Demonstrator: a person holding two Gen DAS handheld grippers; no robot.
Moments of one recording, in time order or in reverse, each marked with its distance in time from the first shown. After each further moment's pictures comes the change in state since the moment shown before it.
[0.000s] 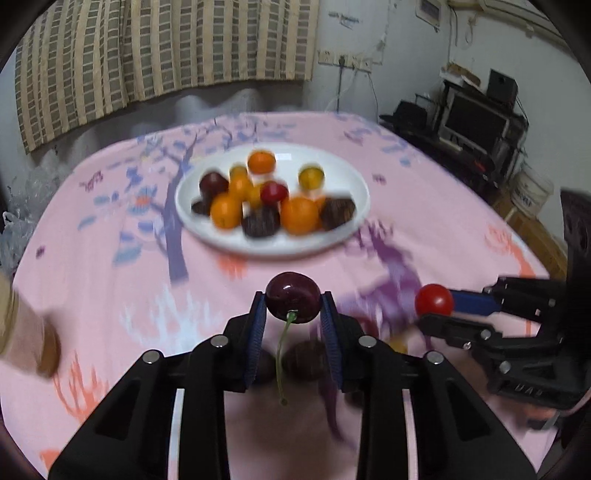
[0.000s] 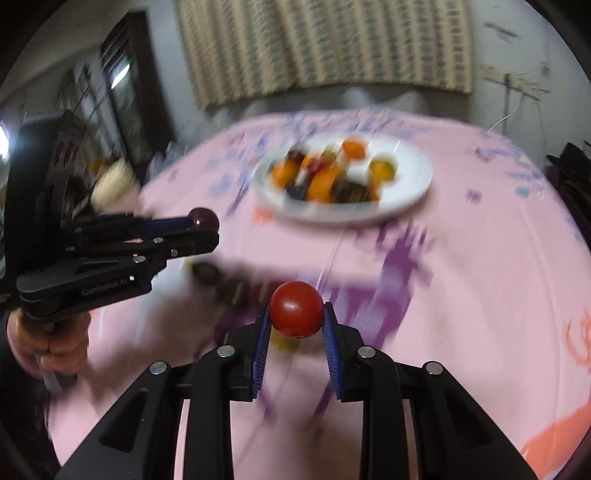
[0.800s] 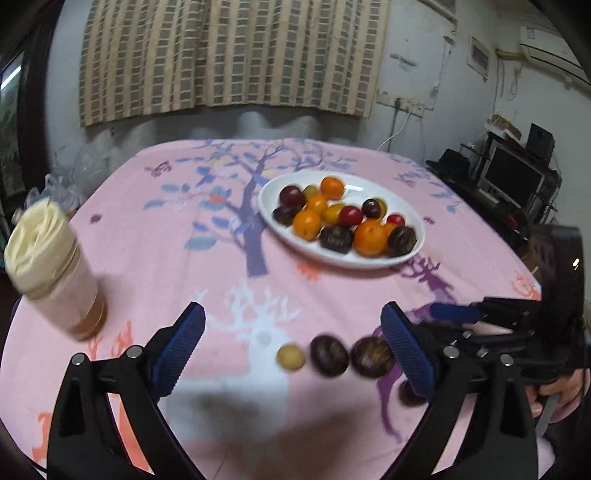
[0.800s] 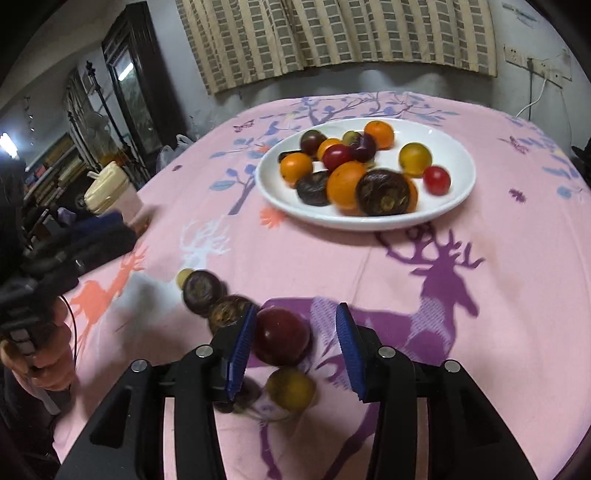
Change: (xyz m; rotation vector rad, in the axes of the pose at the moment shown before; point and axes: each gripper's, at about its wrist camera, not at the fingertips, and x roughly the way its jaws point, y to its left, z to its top) left arm -0.042 0.051 -0.047 -0.170 -0.105 0.125; right arm 0.051 0.007 0.010 -0.007 0.098 0.104
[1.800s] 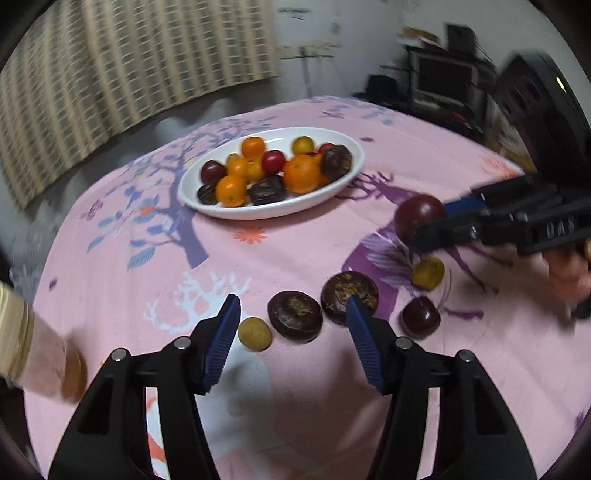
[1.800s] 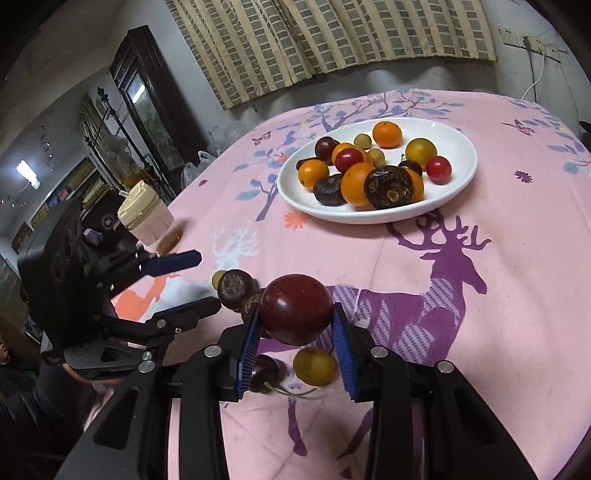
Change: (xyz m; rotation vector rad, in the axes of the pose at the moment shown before) left arm 0.023 -0.041 -0.029 0.469 0.091 -0.120; right arm -0.023 -0.012 -0.009 0.060 -0.021 0.120
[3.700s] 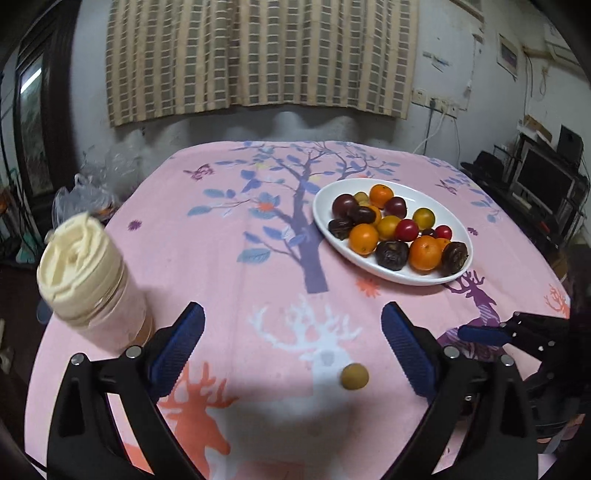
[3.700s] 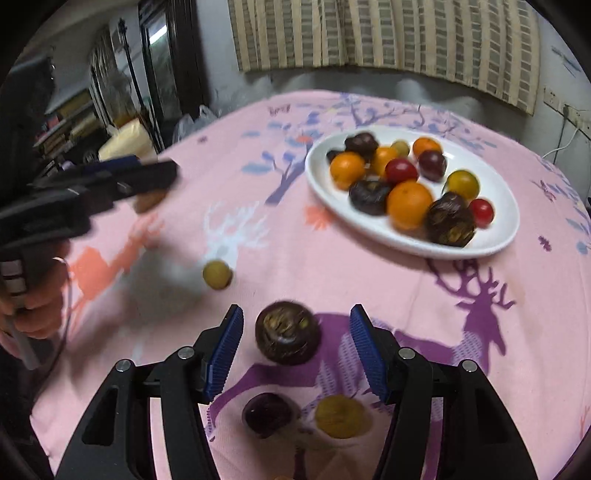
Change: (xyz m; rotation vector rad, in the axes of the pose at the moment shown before) left arm -0.038 0.084 0.008 -0.510 -0.067 0.238; right arm 0.053 0.054 0.012 -0.232 0.095 -0.162
